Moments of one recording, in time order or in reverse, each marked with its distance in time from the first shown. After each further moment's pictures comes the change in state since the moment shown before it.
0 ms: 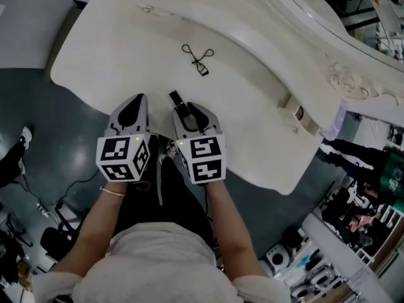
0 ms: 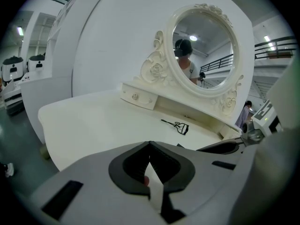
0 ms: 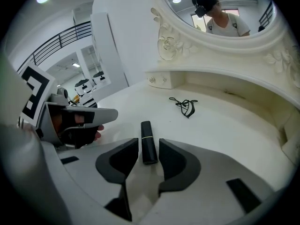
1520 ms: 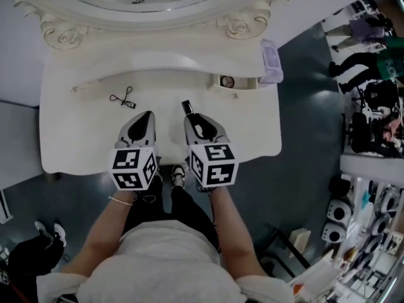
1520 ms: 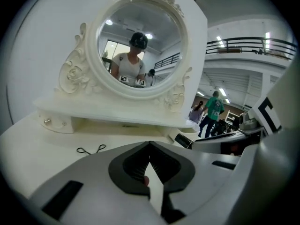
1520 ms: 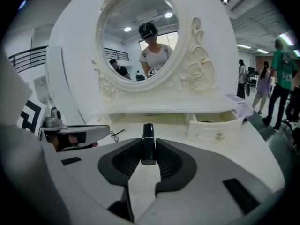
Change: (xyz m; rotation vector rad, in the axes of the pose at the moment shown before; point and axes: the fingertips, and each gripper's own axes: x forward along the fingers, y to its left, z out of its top) left arm 0.023 -0.204 0.037 0.327 0.026 -0.483; right arm -0.168 -0.132 -0.009 0.424 -0.287 -0.452
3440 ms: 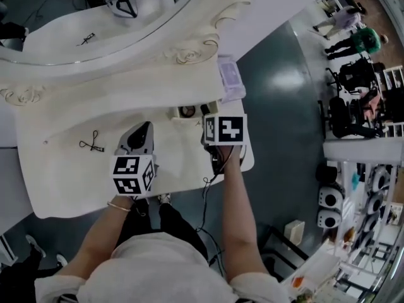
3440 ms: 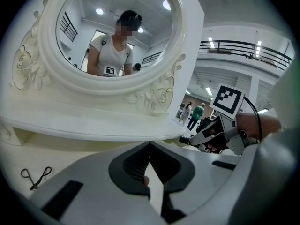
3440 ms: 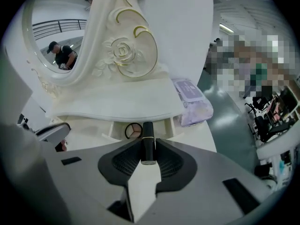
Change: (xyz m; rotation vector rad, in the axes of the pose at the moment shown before) left arm 0.114 -0.078 0.042 0.037 0.060 -0.192; right arm 0.004 -0.209 0.040 0.178 0.407 -0.329
